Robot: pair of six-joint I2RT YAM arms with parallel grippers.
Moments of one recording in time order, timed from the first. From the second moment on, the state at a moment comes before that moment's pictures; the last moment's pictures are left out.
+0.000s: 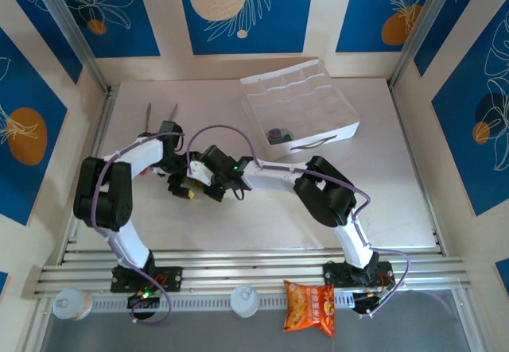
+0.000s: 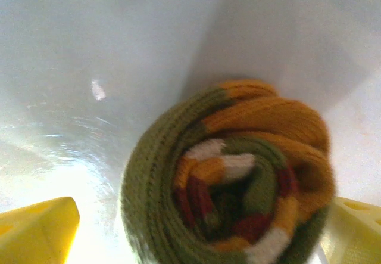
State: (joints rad) left arm -0.19 1.76 1.10 -0.80 0.40 -1.47; right arm 0.99 2.11 1.48 -0.34 -0.09 -0.27
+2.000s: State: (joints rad) left arm -0.39 1.46 1.07 -0.50 0.68 -1.77; right arm 0.74 1.52 0.87 0.18 -0.46 1.11
